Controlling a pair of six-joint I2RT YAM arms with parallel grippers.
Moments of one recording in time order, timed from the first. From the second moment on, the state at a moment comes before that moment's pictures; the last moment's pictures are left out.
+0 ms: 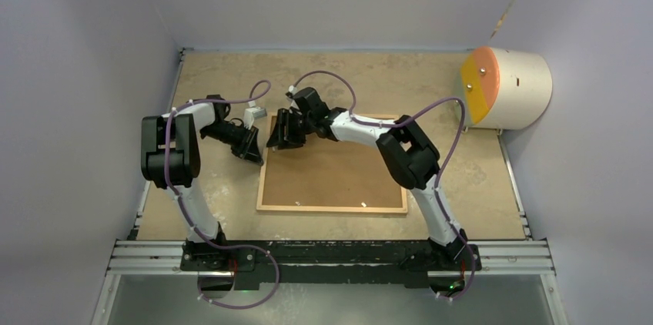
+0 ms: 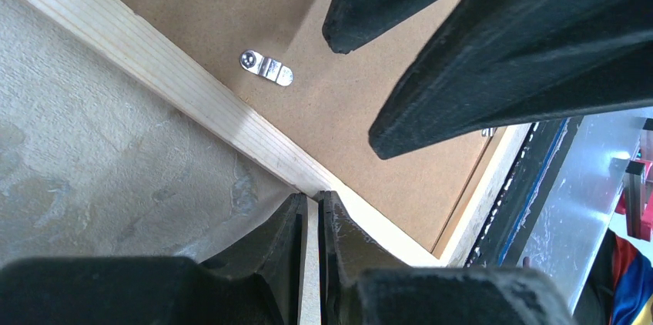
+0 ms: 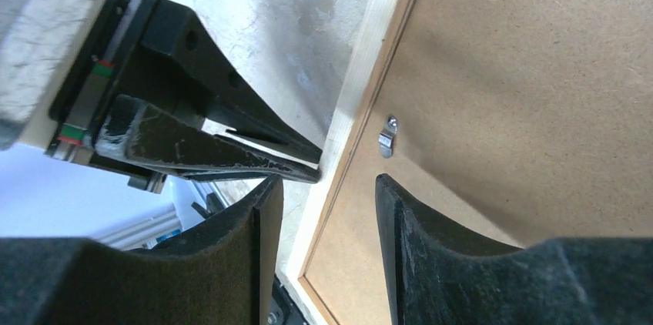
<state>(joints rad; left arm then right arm) 0.08 1.92 1.17 -0.92 0.83 0.76 0.79 2.23 1.64 -0.11 -0.47 0.85</state>
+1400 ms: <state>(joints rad) 0.08 1.92 1.17 -0.92 0.83 0.76 0.79 2.30 1.64 -0.04 -0.49 0.89</state>
